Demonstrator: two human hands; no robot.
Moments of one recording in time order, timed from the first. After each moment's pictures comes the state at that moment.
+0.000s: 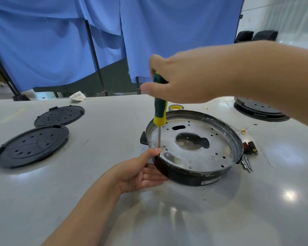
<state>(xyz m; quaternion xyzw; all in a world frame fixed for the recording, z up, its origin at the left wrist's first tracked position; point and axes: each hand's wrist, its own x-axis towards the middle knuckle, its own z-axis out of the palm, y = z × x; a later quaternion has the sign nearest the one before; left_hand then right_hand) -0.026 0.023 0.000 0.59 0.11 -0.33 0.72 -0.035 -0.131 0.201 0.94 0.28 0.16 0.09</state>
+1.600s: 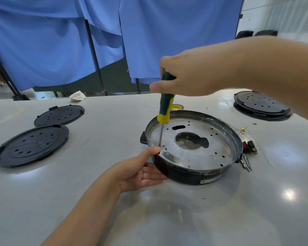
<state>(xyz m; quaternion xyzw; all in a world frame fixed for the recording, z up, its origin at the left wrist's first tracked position) -0.028 0.023 0.003 0.59 0.12 -0.33 0.72 -0.027 -0.136 0.207 0.97 0.24 0.06 0.03</state>
